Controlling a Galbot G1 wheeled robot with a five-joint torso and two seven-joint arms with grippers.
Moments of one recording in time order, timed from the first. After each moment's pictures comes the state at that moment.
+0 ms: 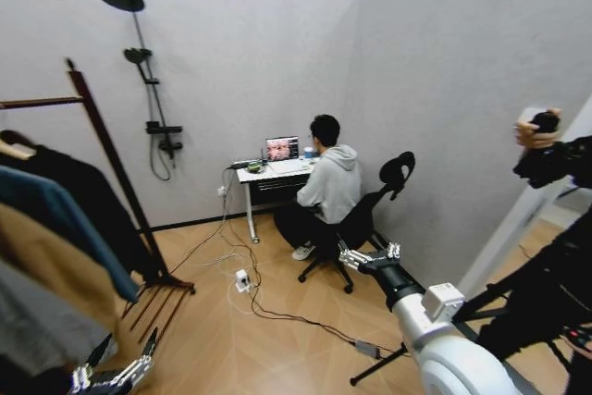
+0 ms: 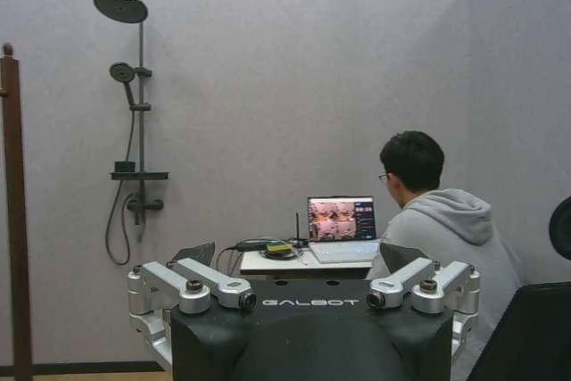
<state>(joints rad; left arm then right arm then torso) 1.94 -1.35 -0.90 -2.27 -0.51 -0.14 0.13 -1.30 1.21 0.55 2.50 0.42 -0.51 0.18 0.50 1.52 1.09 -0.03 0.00</state>
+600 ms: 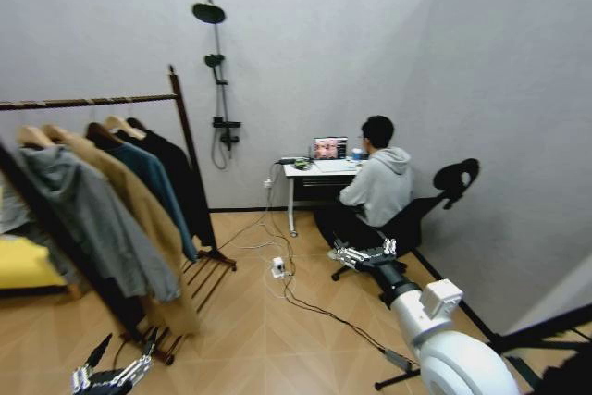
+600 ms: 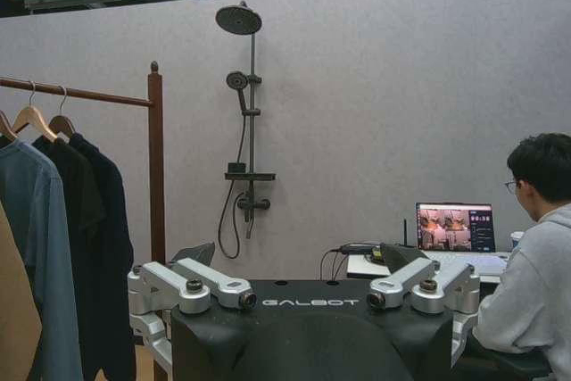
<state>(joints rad) 1.94 -1.35 -0.90 -2.27 -0.51 -0.14 0.13 -1.28 1.19 0.55 2.50 0.43 -0.52 0.16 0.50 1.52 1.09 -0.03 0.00</state>
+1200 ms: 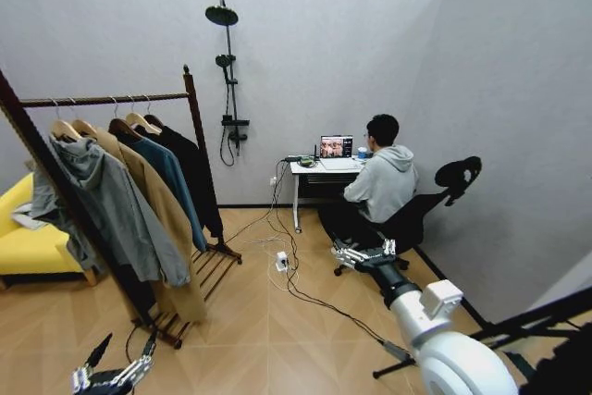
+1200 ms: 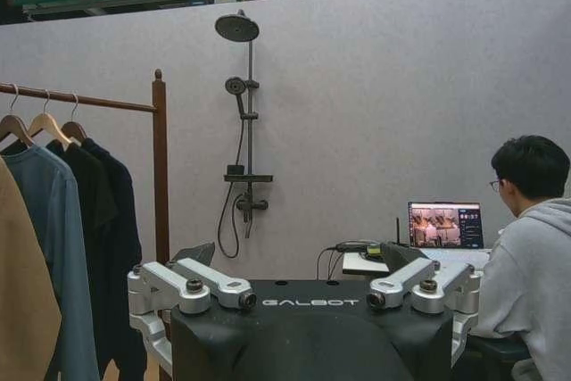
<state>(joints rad) 1.94 -1.35 -0.90 -2.27 -0.51 -0.14 0.13 -1.28 1.20 0.55 2.50 0.43 -0.51 0.15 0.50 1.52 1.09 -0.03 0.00</state>
